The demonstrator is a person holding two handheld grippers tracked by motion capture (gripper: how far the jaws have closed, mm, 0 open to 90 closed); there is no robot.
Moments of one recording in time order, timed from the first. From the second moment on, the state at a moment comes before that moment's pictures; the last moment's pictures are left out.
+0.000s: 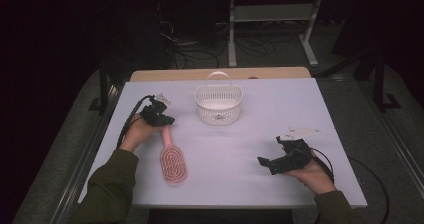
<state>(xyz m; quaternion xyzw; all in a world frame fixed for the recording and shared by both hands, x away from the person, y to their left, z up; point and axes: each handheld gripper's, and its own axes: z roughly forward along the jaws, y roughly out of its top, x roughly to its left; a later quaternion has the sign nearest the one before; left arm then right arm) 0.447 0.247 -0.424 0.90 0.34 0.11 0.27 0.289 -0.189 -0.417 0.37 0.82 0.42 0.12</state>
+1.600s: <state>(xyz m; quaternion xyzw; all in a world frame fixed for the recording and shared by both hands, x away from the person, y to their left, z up) 0.423 0.289 -0.425 0.89 0.37 0.11 0.23 0.290 -0.188 -0.418 0.37 0.82 0.42 0.12</state>
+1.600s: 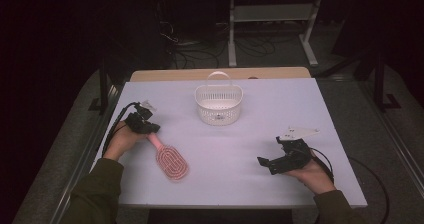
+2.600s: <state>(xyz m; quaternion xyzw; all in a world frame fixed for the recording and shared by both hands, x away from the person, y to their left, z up) 0.393 0.317 -0.424 0.89 0.37 0.11 0.22 0.290 -0.187 -0.418 0.37 0.82 0.42 0.12</state>
